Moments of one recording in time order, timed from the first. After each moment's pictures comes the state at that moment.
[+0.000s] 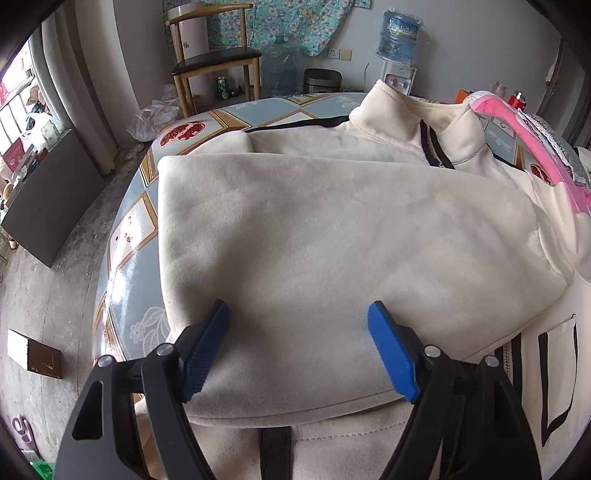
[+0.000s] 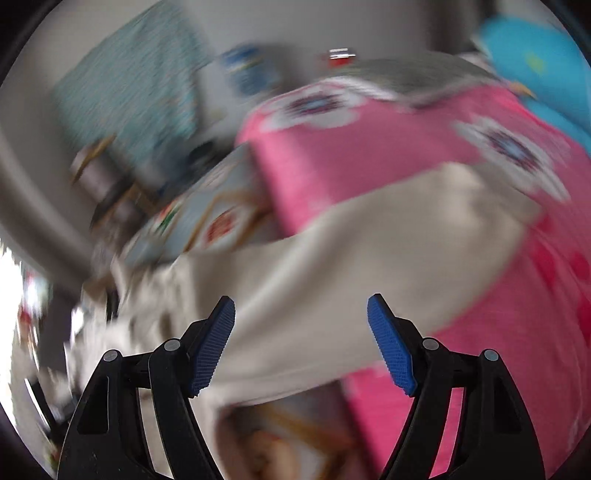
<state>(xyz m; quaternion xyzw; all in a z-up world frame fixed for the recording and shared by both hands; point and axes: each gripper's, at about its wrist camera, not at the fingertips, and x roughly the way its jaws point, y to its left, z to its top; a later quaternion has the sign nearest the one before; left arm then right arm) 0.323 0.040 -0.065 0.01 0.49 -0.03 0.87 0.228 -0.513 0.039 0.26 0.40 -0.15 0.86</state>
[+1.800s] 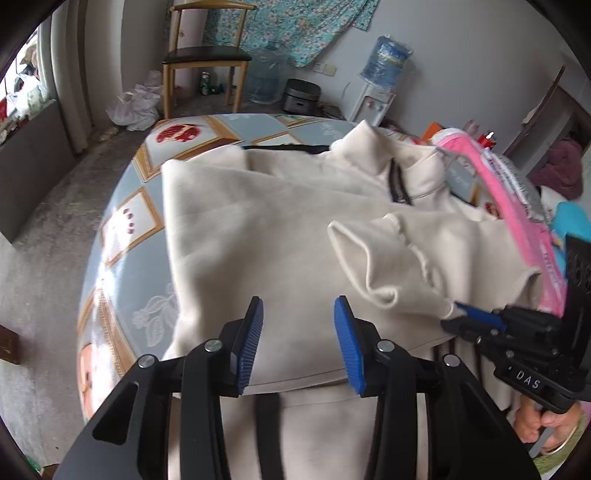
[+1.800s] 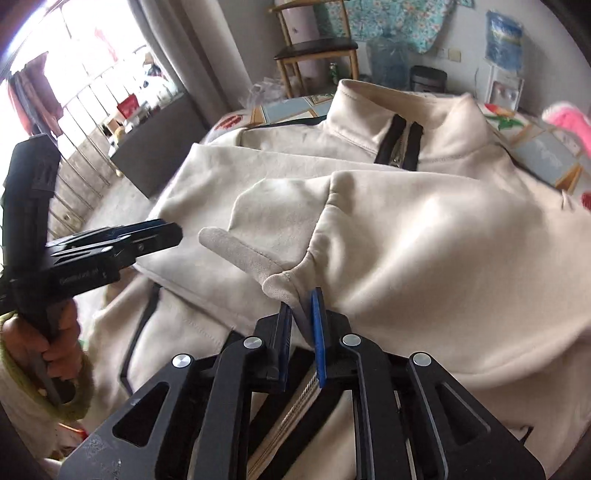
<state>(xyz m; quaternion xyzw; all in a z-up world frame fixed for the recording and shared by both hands) 0.310 0.069 -0.030 -0.10 0.48 -0.11 0.86 0.284 -0.171 -0.027 0.04 0.51 0.23 0.82</state>
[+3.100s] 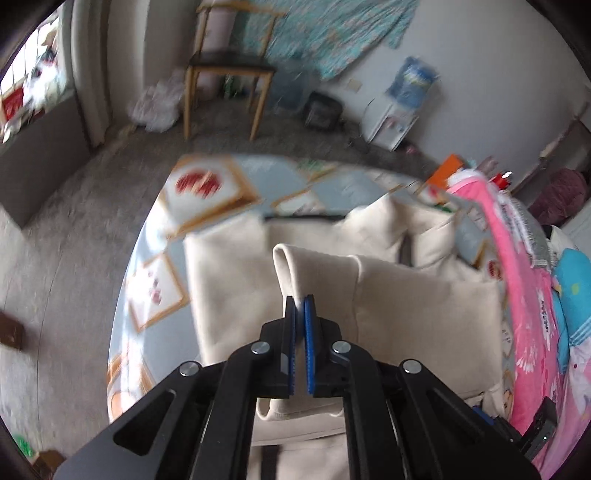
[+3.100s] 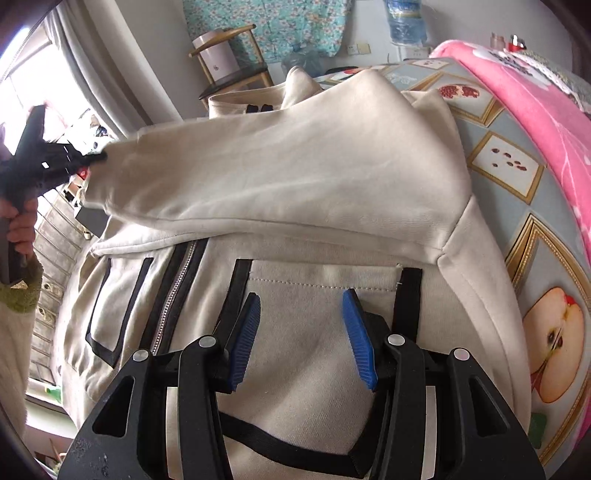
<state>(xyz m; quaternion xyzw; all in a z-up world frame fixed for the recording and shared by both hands) 0.366 0.104 0.012 -0.14 0.50 -0.05 0.85 0.183 -0.275 -0.048 0.10 0.48 0.11 0.86</state>
